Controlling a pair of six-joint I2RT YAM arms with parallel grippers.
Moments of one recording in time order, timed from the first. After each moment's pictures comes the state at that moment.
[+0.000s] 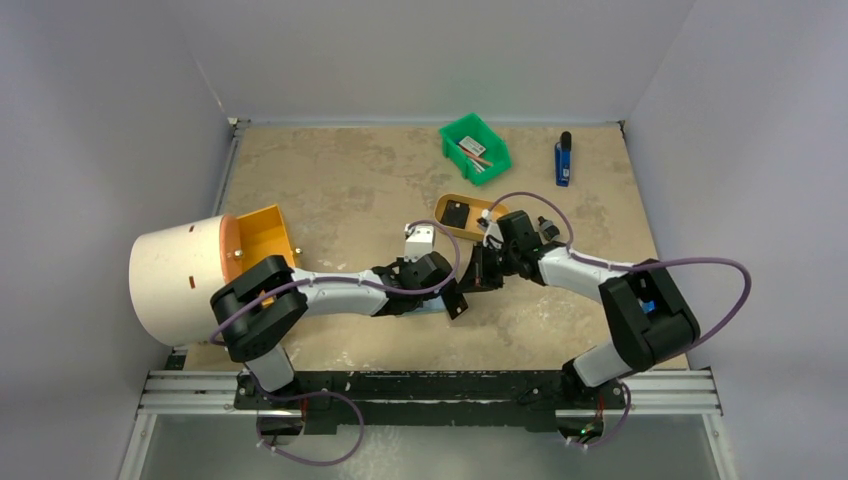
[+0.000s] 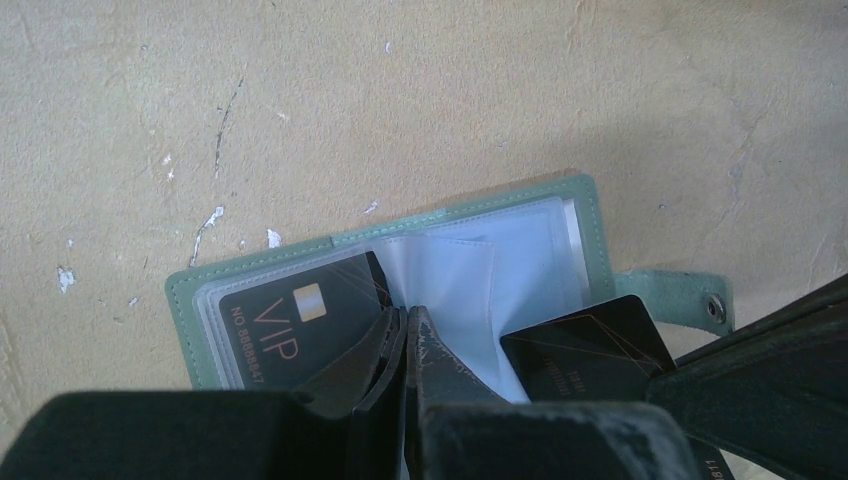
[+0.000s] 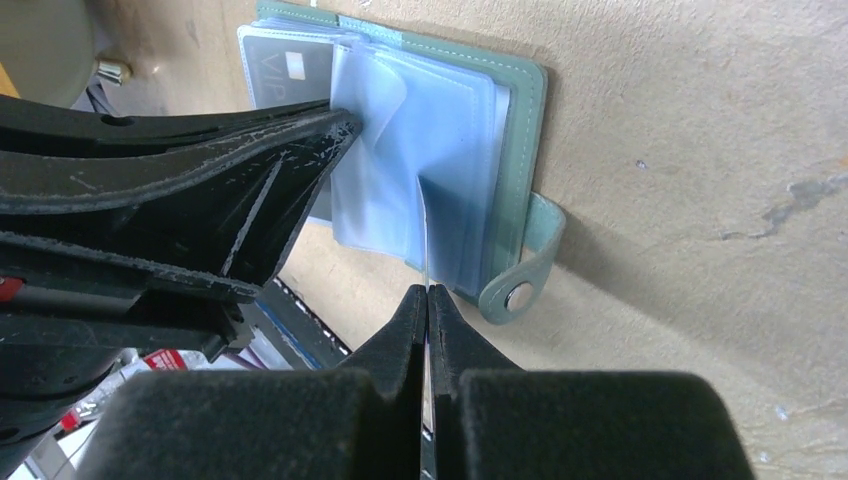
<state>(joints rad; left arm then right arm) -1.03 1.68 0.87 -0.11 -0.56 -0.79 0.46 1.50 0.69 -0.15 -0.56 0.60</state>
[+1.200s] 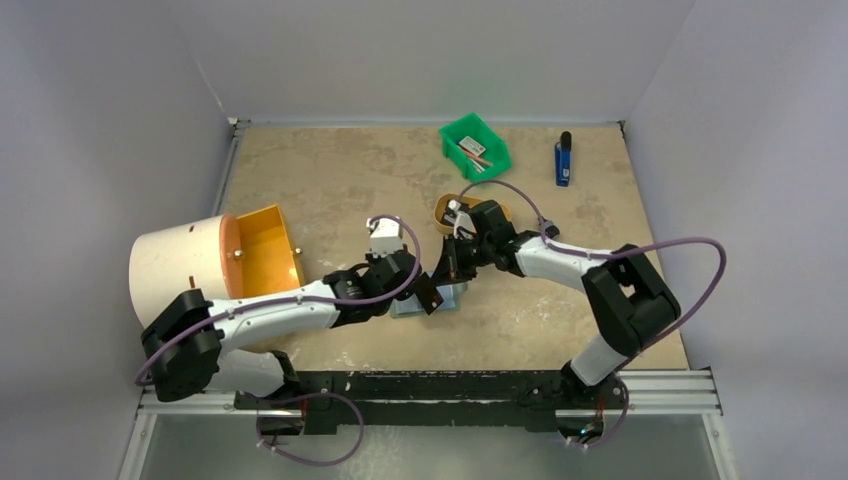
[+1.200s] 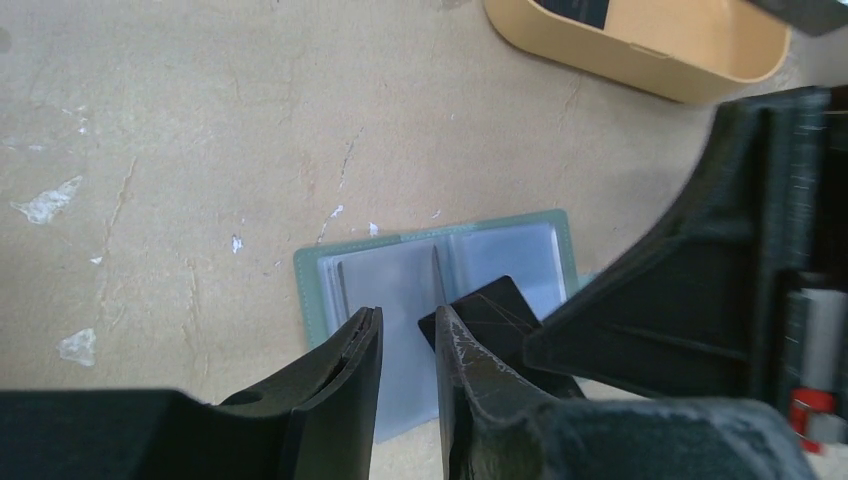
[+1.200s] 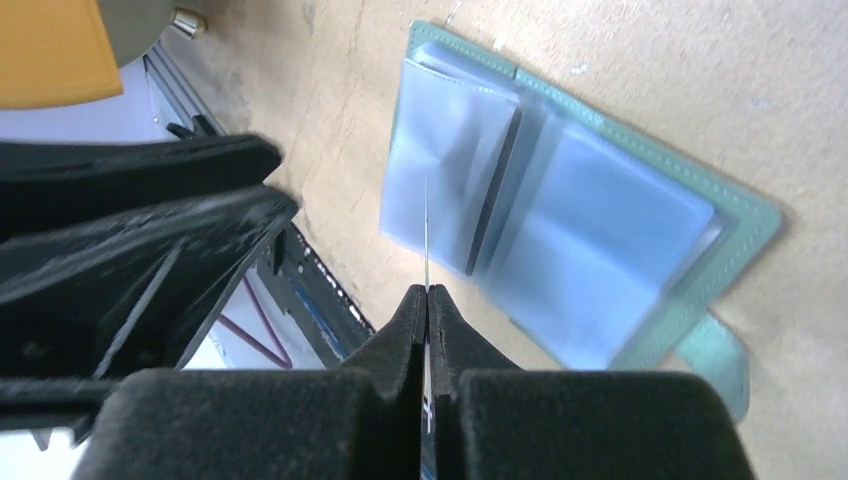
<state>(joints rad) -1.03 1.33 0.77 -0.23 -0.64 -0.84 0.59 1.59 0.83 -0.09 -0.62 0.61</state>
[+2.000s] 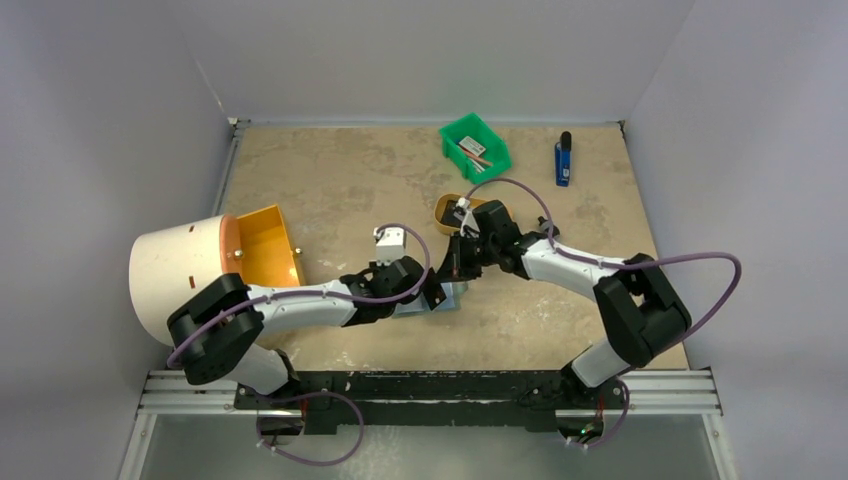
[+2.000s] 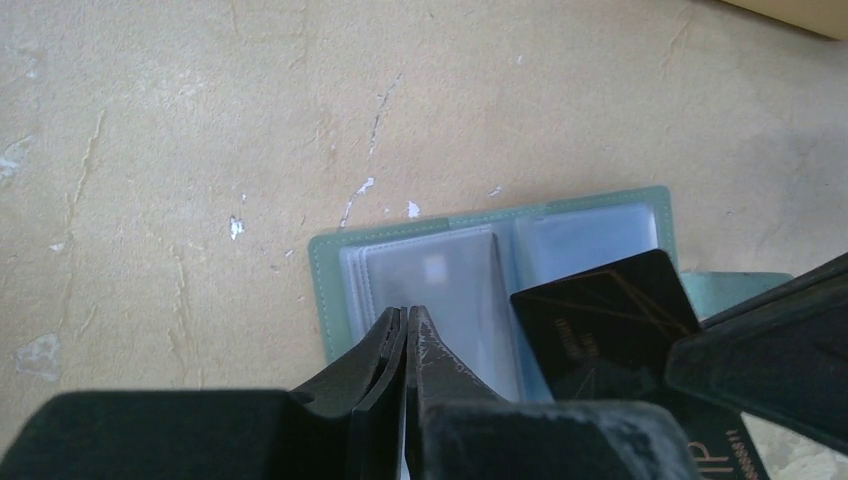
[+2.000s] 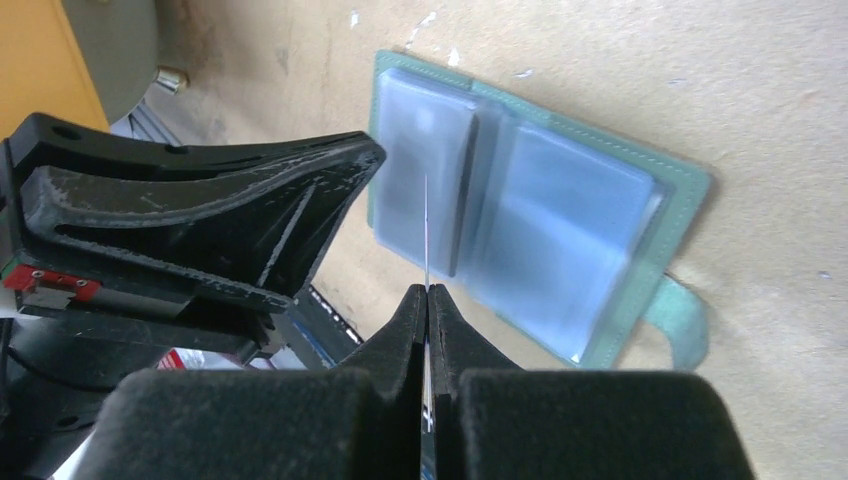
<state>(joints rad) -0.99 1.46 0.70 -0.11 -0.61 -0.83 0.60 1.55 0.84 -0.13 -0.50 0.67</state>
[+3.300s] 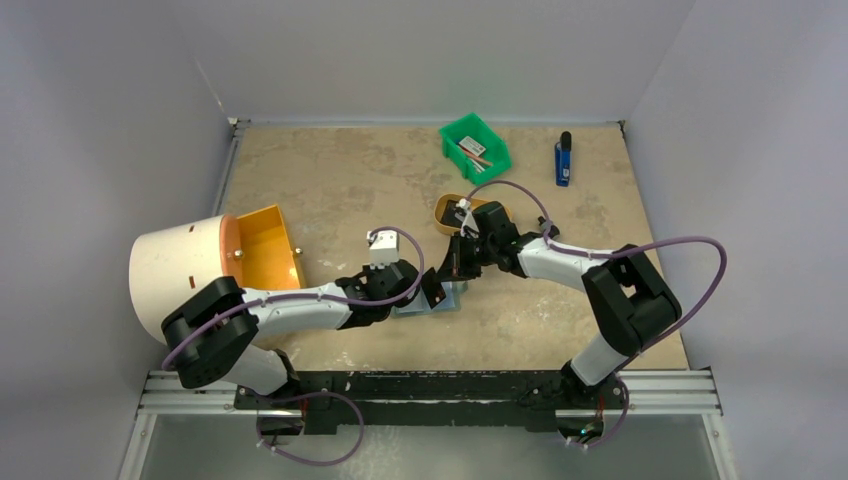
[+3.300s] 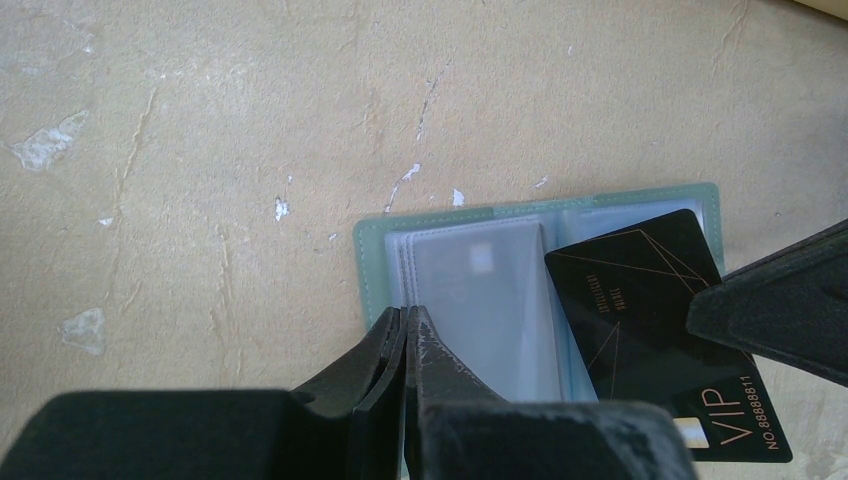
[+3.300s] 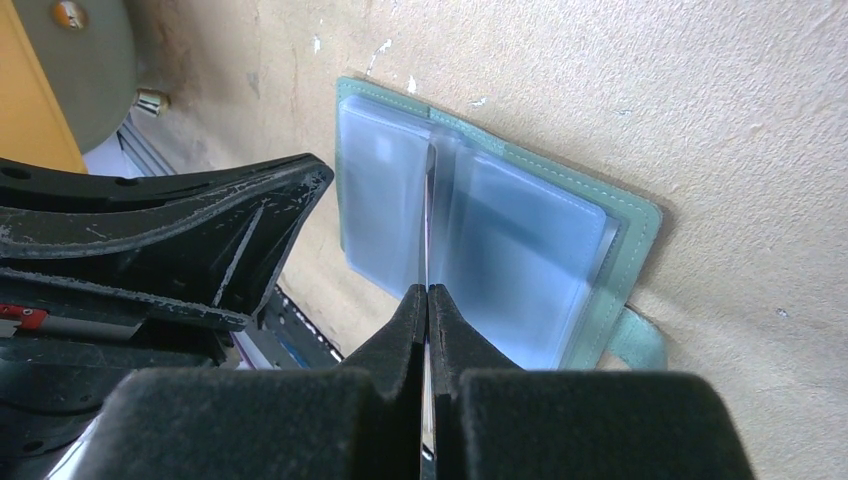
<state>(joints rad) -0.99 1.43 0.66 -0.14 -0.63 -0.86 0.58 1.62 0.82 -0.07 -0.50 0.68</state>
